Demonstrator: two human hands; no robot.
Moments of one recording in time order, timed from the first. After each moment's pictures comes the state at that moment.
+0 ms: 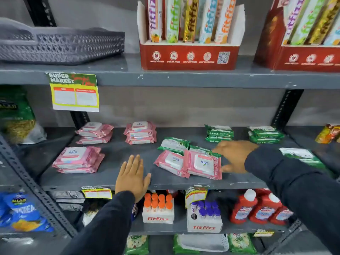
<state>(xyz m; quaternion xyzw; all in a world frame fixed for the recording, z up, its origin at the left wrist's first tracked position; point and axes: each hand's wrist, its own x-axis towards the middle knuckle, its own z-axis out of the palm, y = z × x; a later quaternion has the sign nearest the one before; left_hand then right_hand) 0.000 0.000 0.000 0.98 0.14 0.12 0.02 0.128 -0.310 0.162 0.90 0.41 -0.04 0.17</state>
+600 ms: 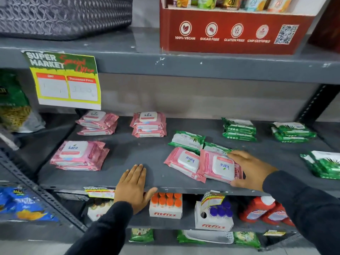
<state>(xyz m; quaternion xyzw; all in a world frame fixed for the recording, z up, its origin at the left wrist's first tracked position) -0.009 0.037 -0.039 0.99 0.14 0.05 0.03 0.172 -0.303 0.074 0.94 0.32 -0.13 -0.01</state>
